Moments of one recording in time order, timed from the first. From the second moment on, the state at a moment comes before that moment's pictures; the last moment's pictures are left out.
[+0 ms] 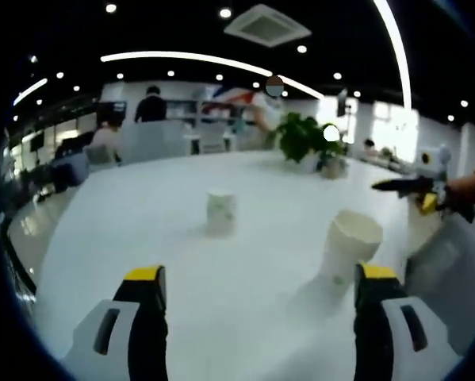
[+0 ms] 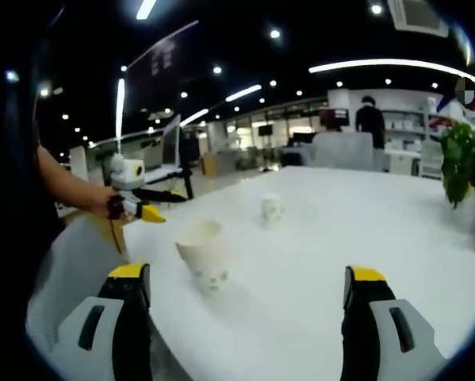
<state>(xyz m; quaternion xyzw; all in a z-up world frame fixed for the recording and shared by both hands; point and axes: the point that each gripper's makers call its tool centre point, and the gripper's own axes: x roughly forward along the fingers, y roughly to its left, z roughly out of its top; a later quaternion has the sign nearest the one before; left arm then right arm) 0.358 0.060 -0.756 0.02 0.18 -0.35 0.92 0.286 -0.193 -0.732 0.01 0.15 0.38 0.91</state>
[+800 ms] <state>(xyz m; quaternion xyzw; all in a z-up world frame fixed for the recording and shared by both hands) 0.453 0.024 -0.769 0.04 0.16 -0.39 0.91 0.293 -0.195 -0.737 0.01 0.18 0.37 0.91</state>
